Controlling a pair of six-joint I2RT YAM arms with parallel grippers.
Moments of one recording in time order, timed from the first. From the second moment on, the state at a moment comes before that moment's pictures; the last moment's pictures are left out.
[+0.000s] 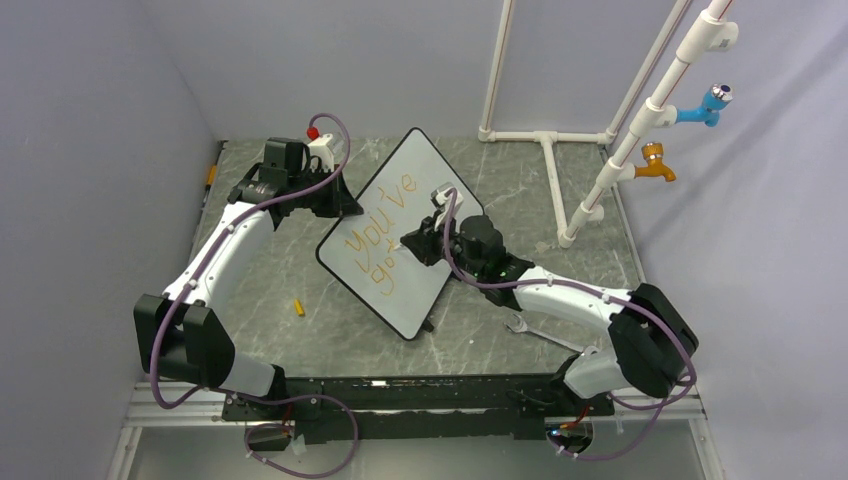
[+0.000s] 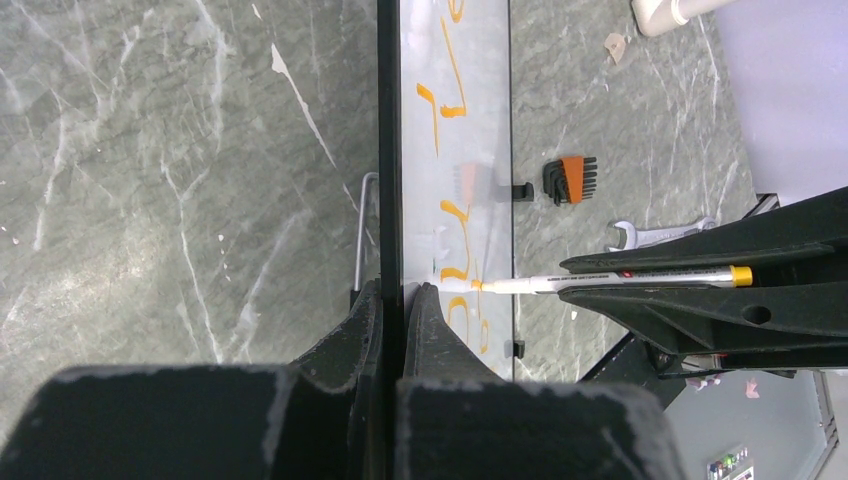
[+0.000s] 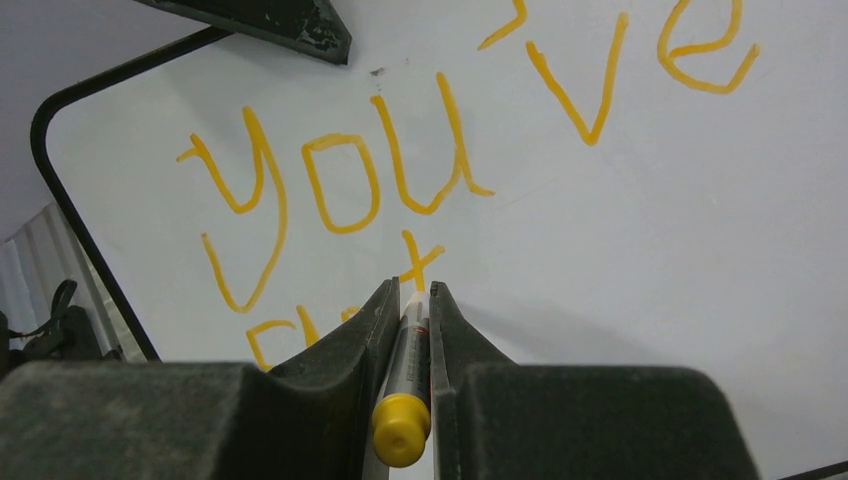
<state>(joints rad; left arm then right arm) -0.22 1.43 1.29 -0.57 0.52 -0.21 0.81 1.39 0.77 0.45 -0.09 0.29</state>
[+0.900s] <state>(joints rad) -0.22 1.43 1.29 -0.57 0.53 -0.20 0.82 1.33 0.65 0.46 -0.07 0.33</state>
